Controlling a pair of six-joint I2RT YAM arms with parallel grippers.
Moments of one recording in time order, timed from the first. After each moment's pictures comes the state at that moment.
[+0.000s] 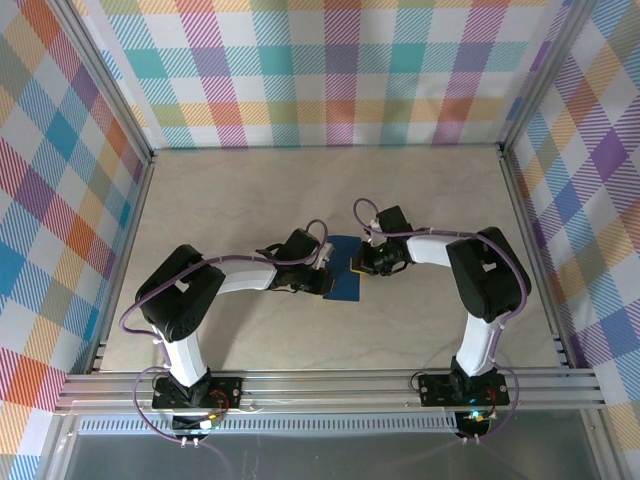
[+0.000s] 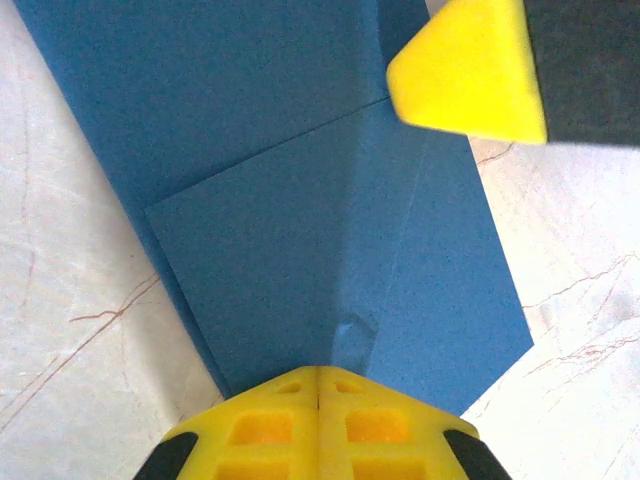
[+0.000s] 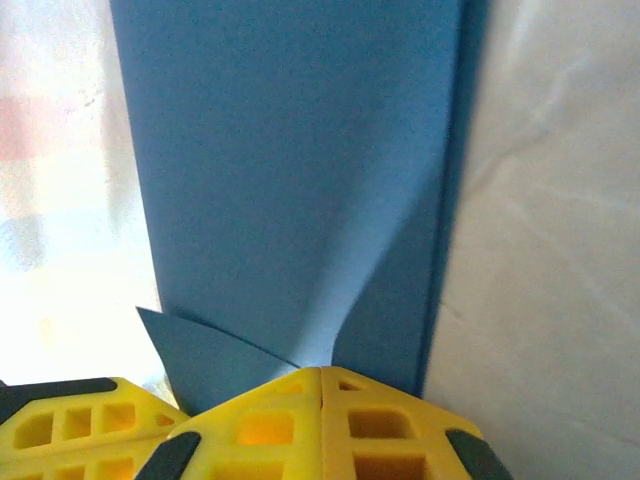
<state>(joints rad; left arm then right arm) -0.70 1.79 0.90 -0.10 0.34 -0.39 0.42 1.85 0.95 -0.21 -0.55 0.54</state>
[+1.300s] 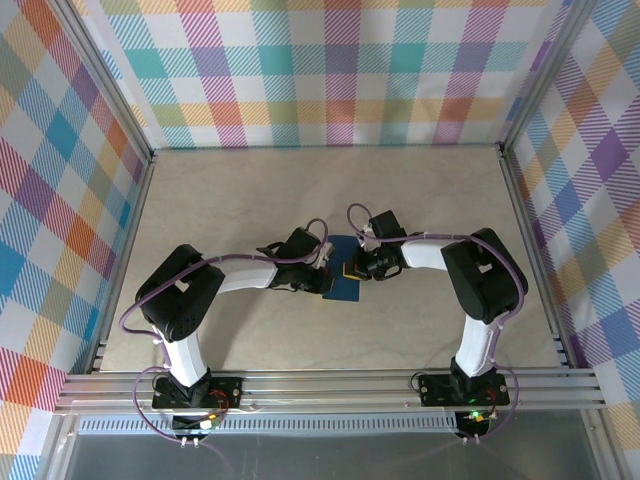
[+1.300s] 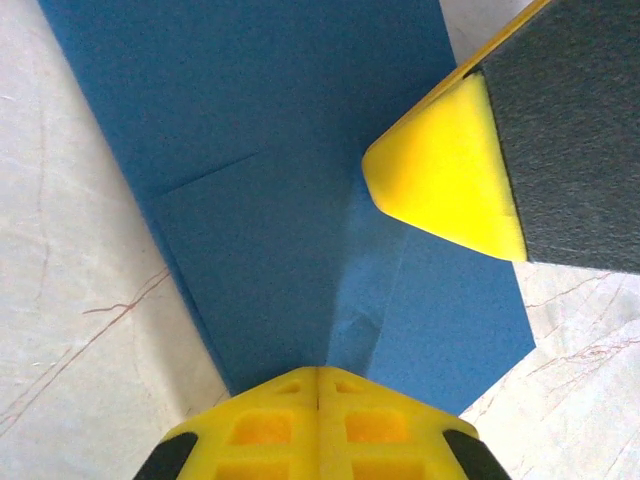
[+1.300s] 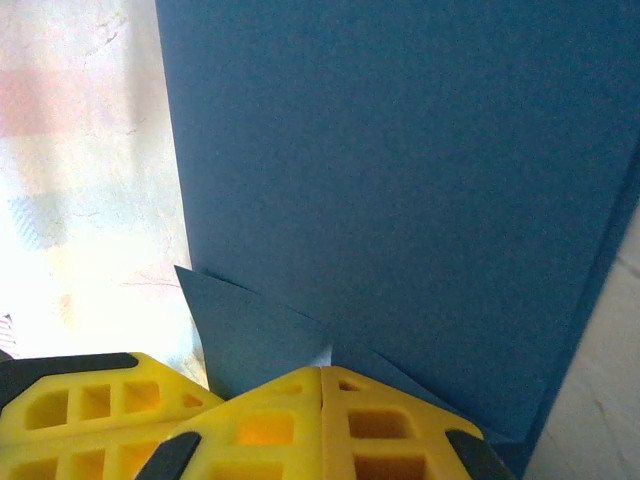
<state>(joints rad) -0.70 1.79 0.93 -0.16 0.33 -0.39 0.49 1.85 0.93 -0.17 -0.58 0.60</state>
